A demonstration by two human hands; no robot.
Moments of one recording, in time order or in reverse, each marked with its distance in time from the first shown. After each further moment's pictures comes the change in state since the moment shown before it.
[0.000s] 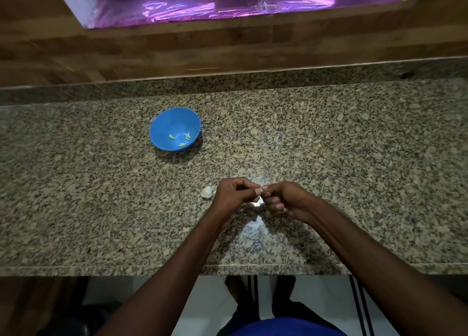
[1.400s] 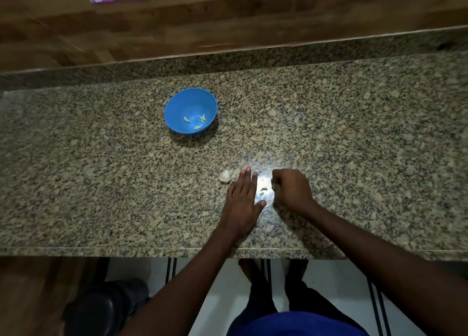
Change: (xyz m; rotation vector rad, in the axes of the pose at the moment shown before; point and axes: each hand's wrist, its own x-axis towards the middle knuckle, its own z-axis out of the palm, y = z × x) left_hand -0.006 -0.105 -0.040 1.314 -0.027 0.328; right_hand 0.050 0.045 0.023 -1.305 0.689 -0.504
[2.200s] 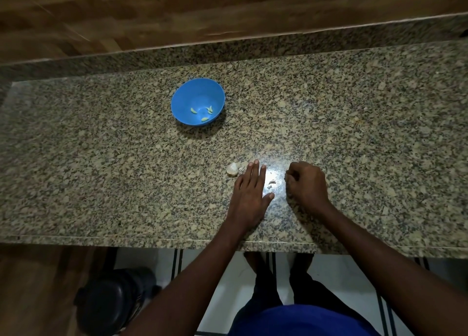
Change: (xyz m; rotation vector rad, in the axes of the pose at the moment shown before) left_hand 0.001 0.001 0.000 0.015 0.022 -0.025; right_hand -0.011 0.010 0.002 0.185 0.168 0.063
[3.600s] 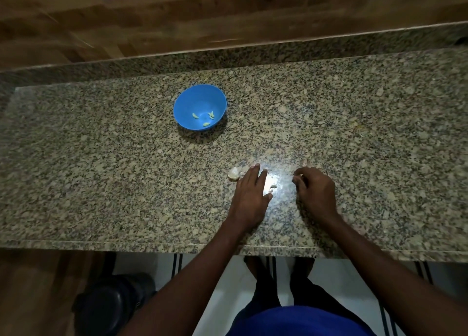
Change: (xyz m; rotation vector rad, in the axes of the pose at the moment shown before) left_hand 0.009 0.001 -0.015 -0.121 0.003 -0.012; right_hand -0.012 0.013 -0.003 0.038 0.142 -0.035
